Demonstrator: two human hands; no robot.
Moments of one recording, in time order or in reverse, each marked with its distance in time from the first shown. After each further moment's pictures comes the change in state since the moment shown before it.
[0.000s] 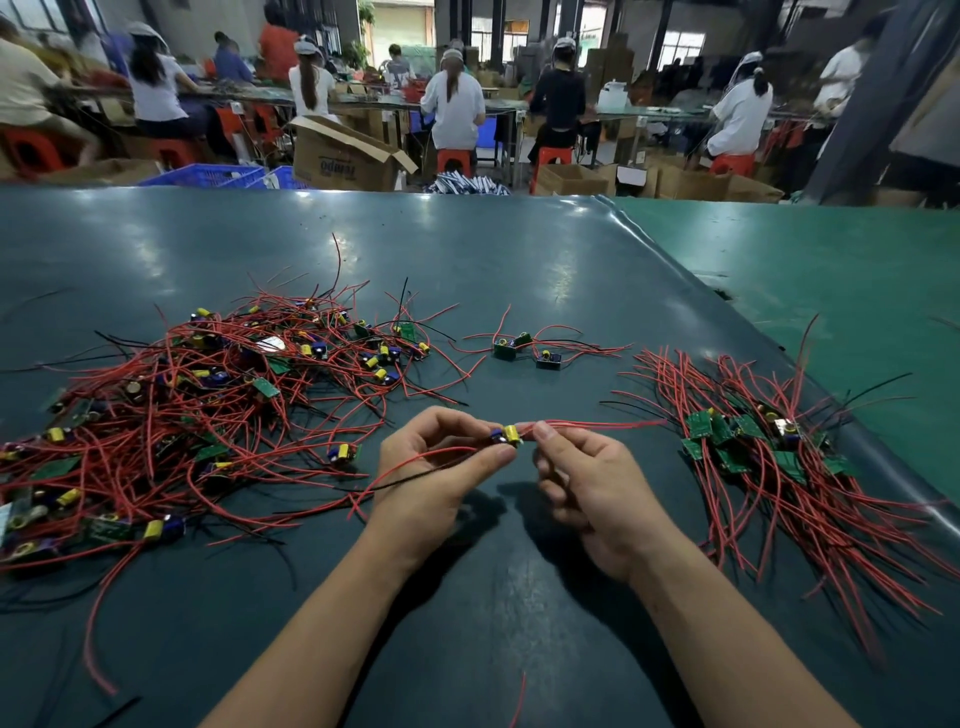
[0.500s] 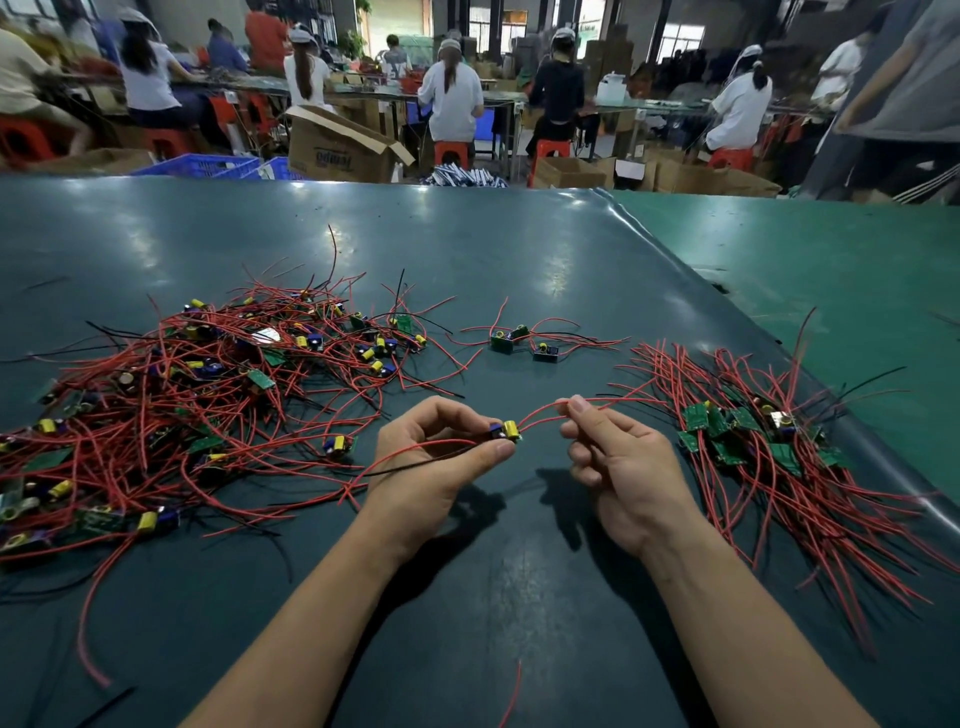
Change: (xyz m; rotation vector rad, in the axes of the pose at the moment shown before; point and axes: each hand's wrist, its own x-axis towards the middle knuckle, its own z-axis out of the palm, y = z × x) left_hand 0.000 0.003 -0.002 -0.028 -0.068 -0.033; right_hand 0.005 -0.010 -0.013 0.167 0.190 -0.061
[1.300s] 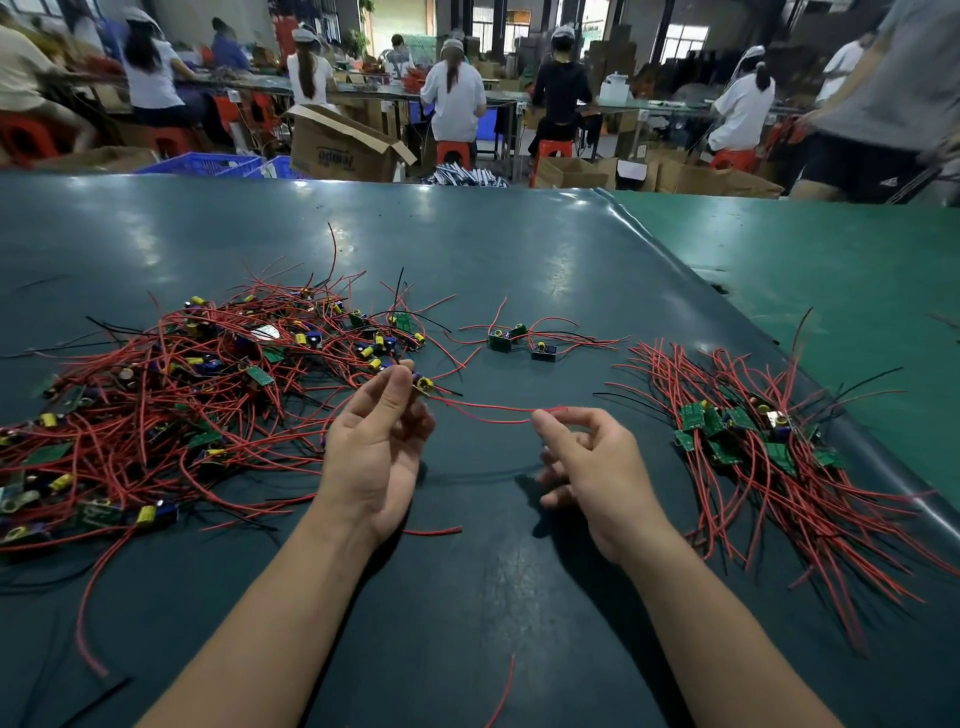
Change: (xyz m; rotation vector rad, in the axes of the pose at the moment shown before) left_hand 0.017 0.008 -0.017 -0.603 0.290 -0.185; right_hand -0.004 0.010 0.007 -0.360 0.031 -0.050
